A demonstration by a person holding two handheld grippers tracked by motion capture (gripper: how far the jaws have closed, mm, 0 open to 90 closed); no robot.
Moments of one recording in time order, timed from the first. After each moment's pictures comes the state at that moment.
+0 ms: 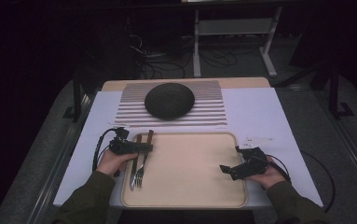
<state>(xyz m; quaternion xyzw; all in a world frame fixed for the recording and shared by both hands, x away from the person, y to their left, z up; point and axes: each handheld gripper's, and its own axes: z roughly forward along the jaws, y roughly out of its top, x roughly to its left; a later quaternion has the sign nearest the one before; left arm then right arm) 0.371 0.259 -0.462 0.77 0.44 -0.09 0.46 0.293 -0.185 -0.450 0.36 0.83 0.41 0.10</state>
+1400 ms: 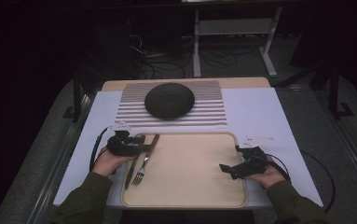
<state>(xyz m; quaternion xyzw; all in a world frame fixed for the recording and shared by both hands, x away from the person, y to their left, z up) 0.354 0.253 -0.438 0.82 0.36 0.04 0.45 0.295 -0.185 -0.448 0.36 0.83 0.42 0.10</state>
